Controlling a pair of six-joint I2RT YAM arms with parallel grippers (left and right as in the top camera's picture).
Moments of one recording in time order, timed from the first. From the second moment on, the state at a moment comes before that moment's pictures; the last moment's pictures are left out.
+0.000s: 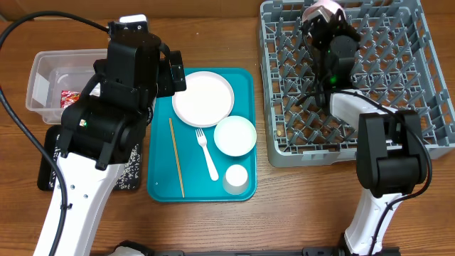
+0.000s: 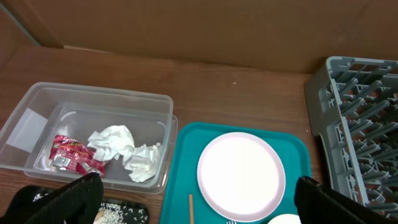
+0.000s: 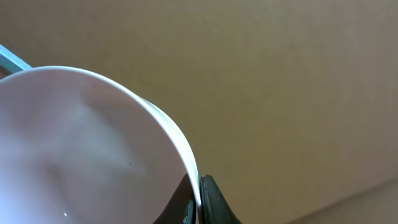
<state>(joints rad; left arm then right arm) -0.35 1.37 1.69 -1.00 -0.38 -0.34 0.08 2.10 1.26 0.85 0.31 -0.94</state>
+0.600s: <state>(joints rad) -0.35 1.37 1.69 -1.00 -0.38 -0.34 0.10 2.10 1.26 1.18 0.48 -0.93</state>
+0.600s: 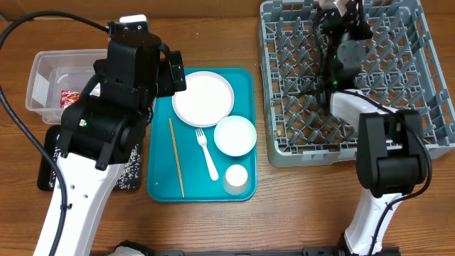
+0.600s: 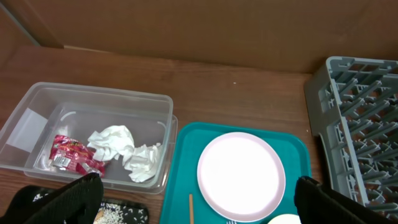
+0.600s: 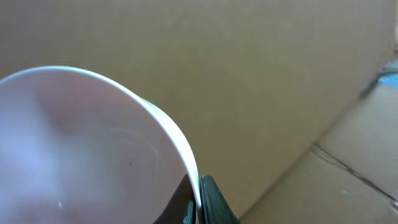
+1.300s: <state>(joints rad) -0.35 1.37 1.69 -1.00 -0.38 -0.34 0.05 2.11 1.26 0.81 0.31 -0.71</state>
